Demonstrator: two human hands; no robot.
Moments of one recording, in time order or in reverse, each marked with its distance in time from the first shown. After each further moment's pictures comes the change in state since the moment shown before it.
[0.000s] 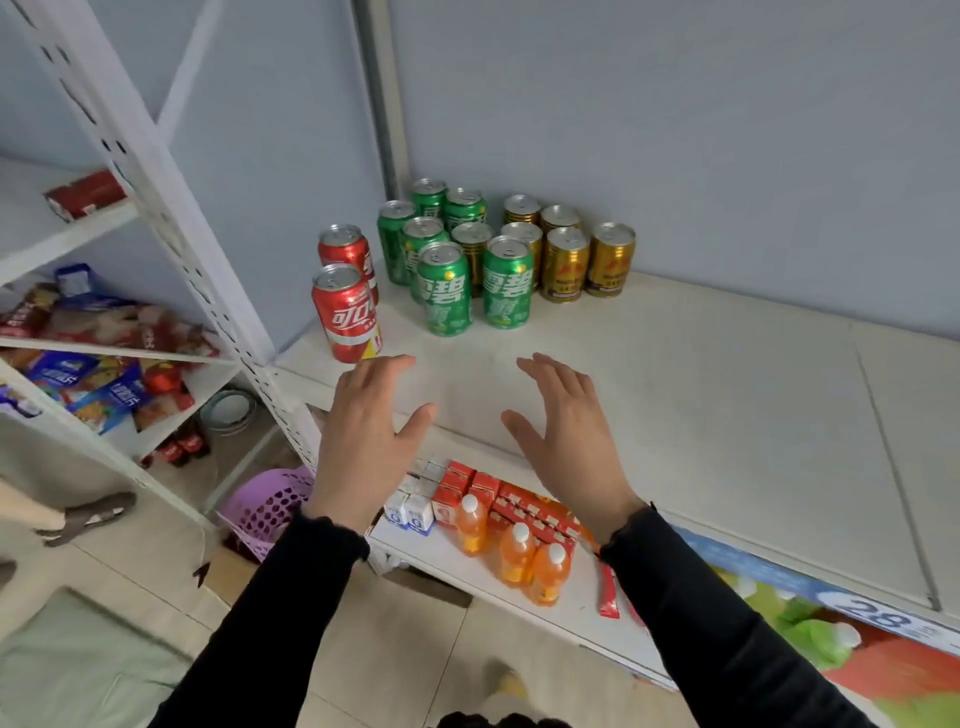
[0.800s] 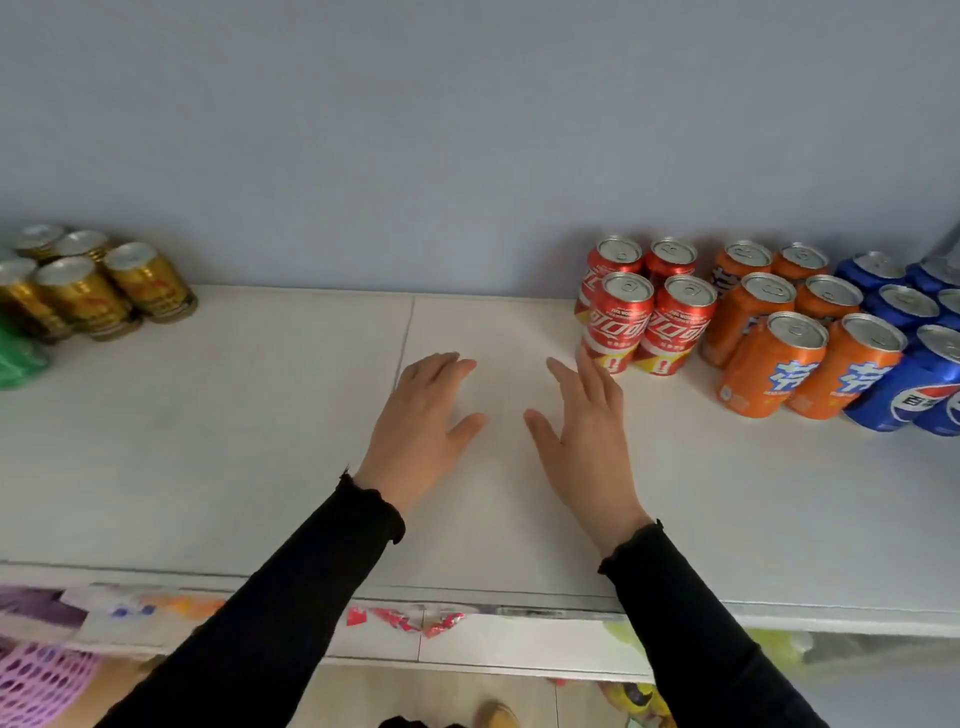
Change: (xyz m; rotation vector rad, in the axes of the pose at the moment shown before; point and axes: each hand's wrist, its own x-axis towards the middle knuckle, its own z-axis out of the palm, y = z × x) left_hand -0.020 0.449 0.297 -0.112 -0.366 0.442; right_hand -0.166 0.371 -0.300 -0.127 0.296 0.423
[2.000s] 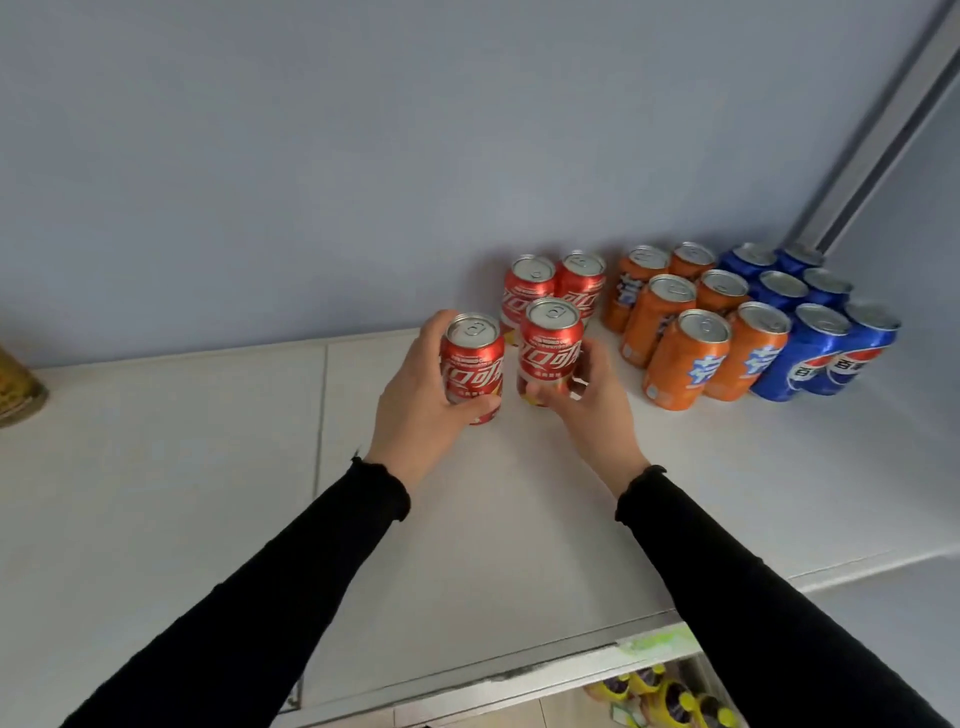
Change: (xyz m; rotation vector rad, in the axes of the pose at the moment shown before) left_hand 0.083 0.031 0.024 -0.475 0.037 0.050; right_hand 0.057 0.054 -0.024 0.516 0.149 0.278
